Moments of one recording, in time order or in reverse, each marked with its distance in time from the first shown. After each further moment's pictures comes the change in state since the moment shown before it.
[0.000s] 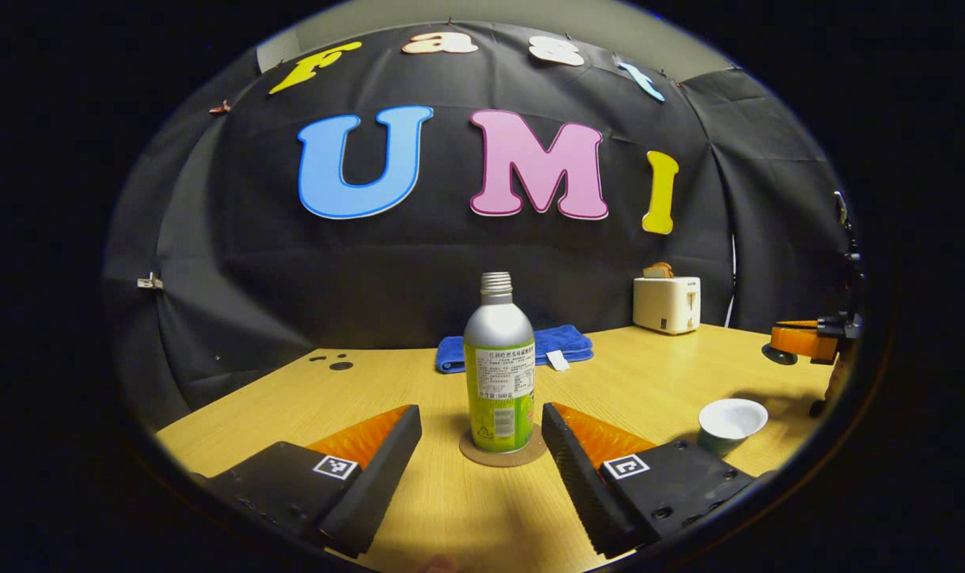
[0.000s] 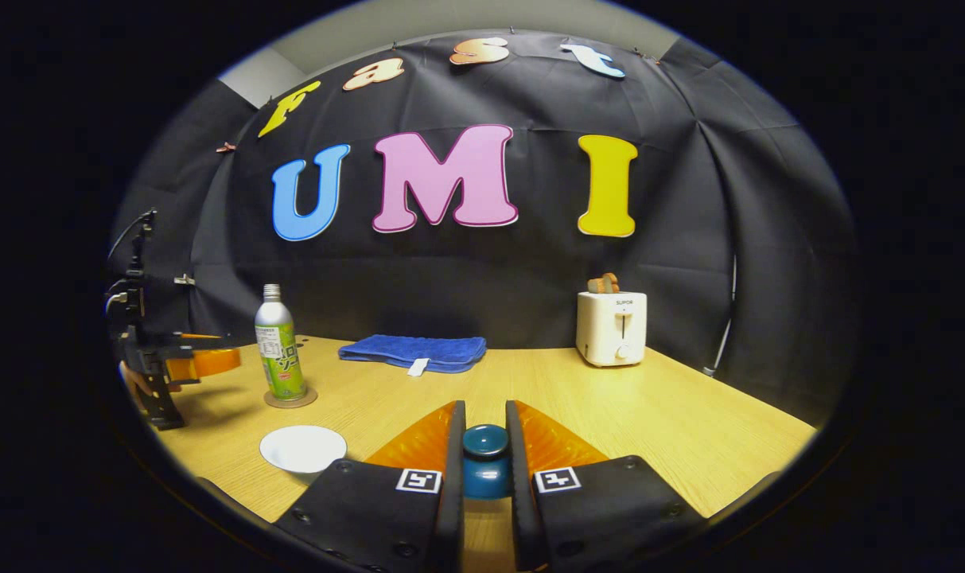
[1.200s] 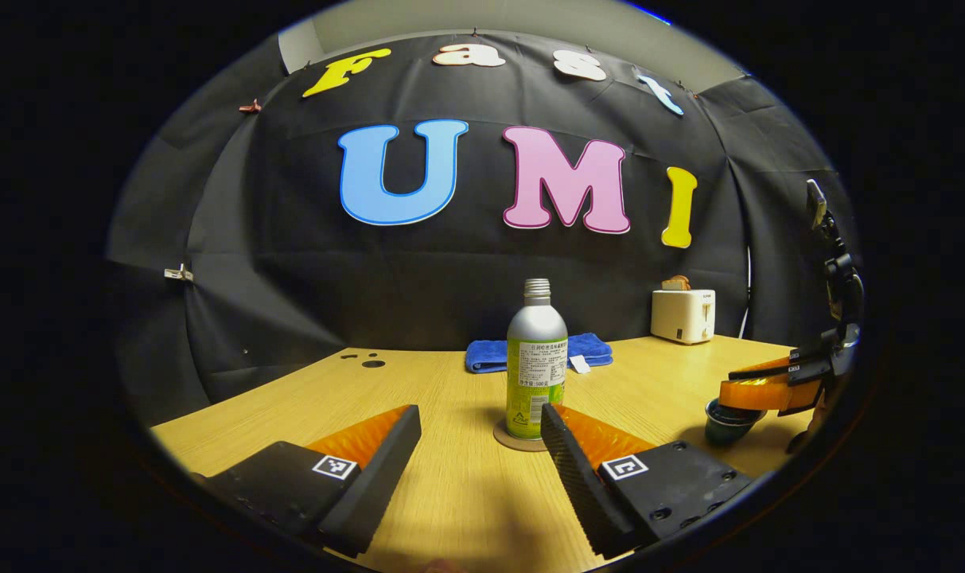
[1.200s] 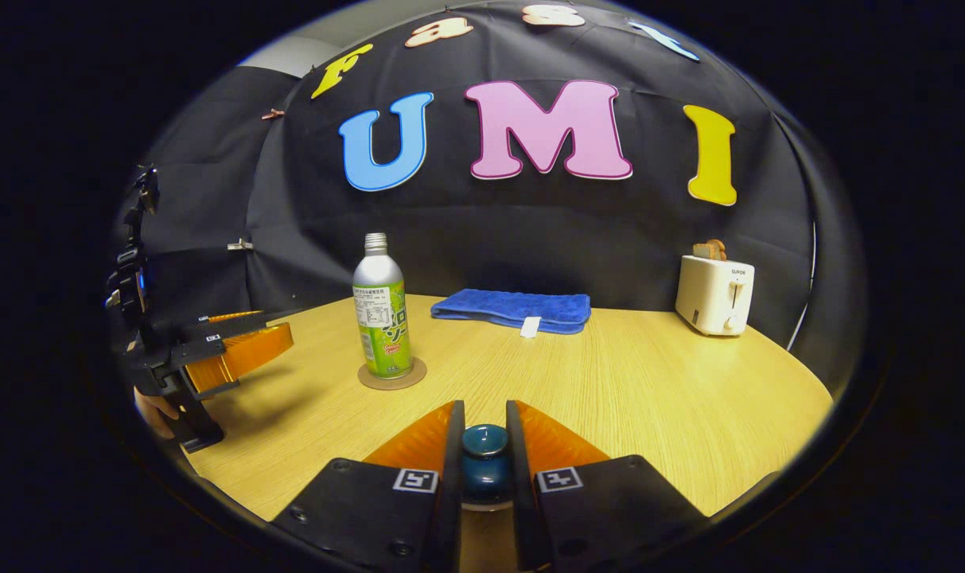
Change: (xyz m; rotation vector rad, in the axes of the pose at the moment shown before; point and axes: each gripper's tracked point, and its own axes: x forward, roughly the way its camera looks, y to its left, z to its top) left arm -0.025 0.028 -0.005 -0.027 -0.021 0.071; right arm 0.019 0.145 -0.036 -0.022 0.214 0.214
